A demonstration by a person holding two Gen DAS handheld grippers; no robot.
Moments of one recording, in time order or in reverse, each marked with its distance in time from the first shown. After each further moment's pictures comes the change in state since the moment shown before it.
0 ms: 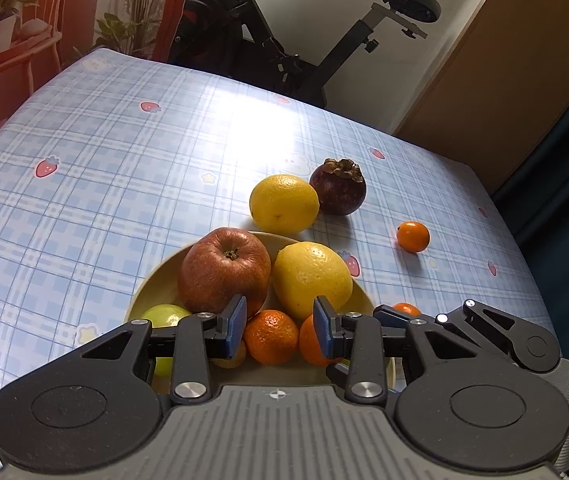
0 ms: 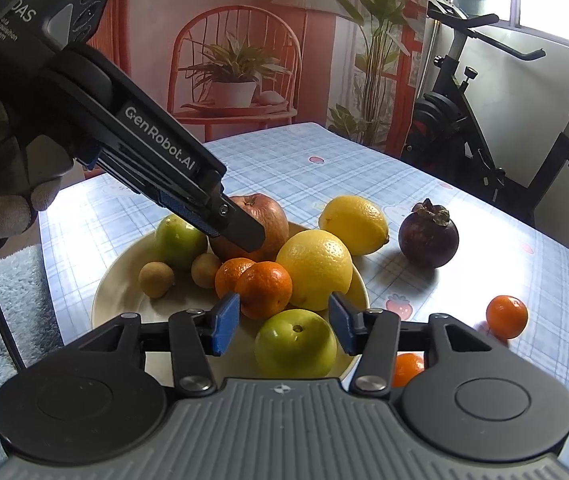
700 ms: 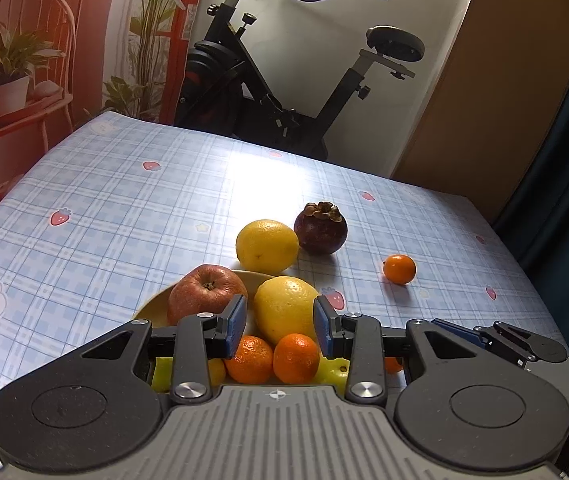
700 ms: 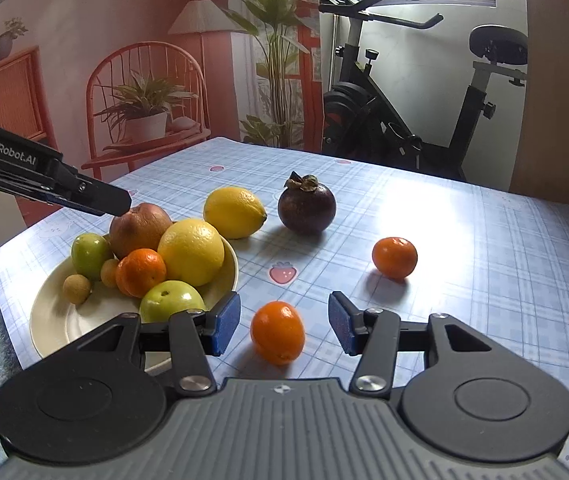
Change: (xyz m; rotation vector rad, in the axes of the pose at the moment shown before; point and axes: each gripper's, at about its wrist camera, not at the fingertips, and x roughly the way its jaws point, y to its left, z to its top) left arm -0.028 -0.037 -0.016 0.056 -0.186 0.077; right arm -0.045 -0.063 -0.036 0.234 -0.048 -0.144
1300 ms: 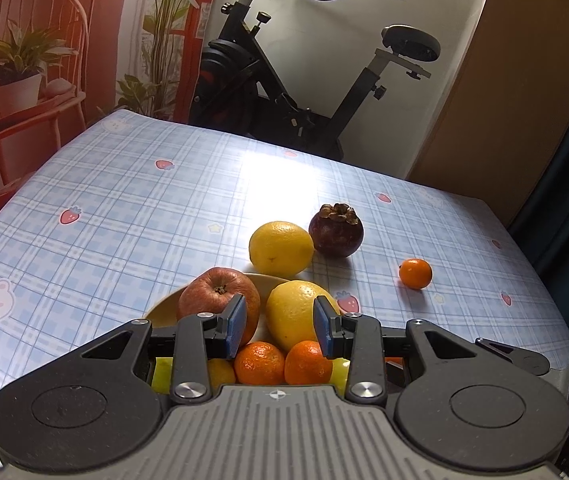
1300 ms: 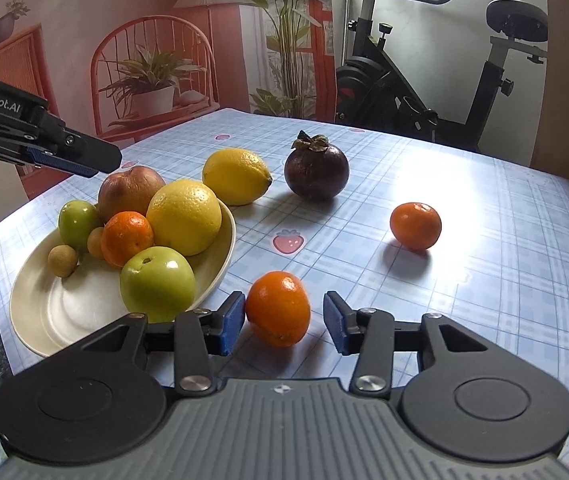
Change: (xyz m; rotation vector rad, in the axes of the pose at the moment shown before) left arm 0.004 0.001 0.003 -0.011 0.009 0.042; right arm 0.033 -0.004 -0.008 -0.010 0.076 0.039
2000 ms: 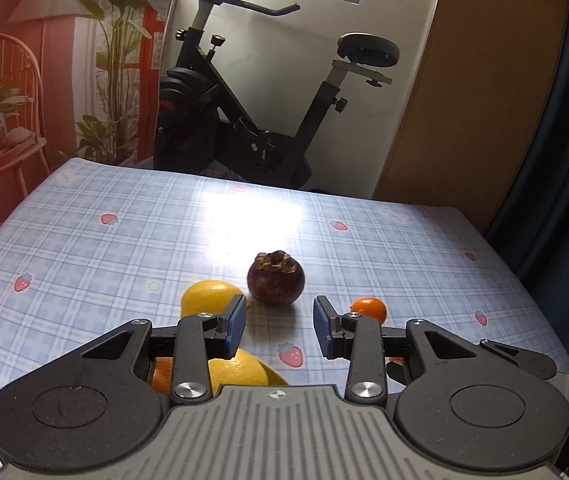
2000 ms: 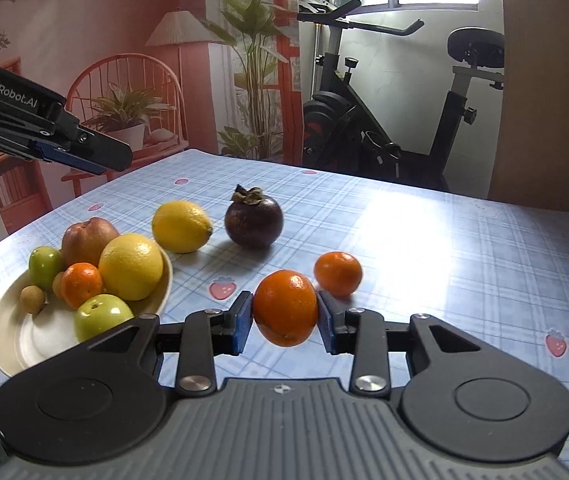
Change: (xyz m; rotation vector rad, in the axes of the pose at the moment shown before) left arm 0.020 -0.060 0.035 0.094 -0.041 -0.050; right arm -0.034 -0.051 0.013 0.030 -0.124 -0.081
